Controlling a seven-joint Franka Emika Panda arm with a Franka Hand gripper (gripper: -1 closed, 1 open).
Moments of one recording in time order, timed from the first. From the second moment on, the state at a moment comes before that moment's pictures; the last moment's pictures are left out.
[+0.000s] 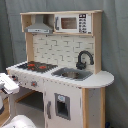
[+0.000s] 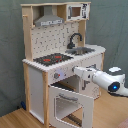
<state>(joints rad) -0.48 -1.47 1.44 -2.46 -0.30 2.70 -0.42</state>
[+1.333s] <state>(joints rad) -0.55 -1.50 1.45 -2.51 -0.30 3.08 -0.29</state>
